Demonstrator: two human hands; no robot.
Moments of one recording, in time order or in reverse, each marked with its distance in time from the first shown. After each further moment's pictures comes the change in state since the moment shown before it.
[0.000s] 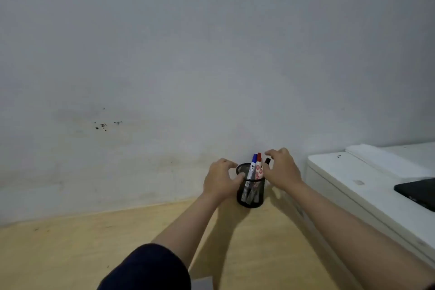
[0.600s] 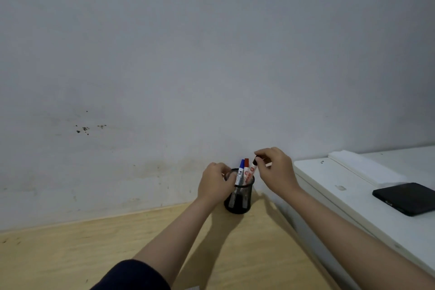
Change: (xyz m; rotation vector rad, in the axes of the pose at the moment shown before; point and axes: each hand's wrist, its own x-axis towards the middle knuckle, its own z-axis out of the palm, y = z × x) left_hand 0.000 0.020 -0.001 -0.118 0.042 -0.087; right_hand -0.019 -0.021 -0.037 0.201 0.245 -0.204
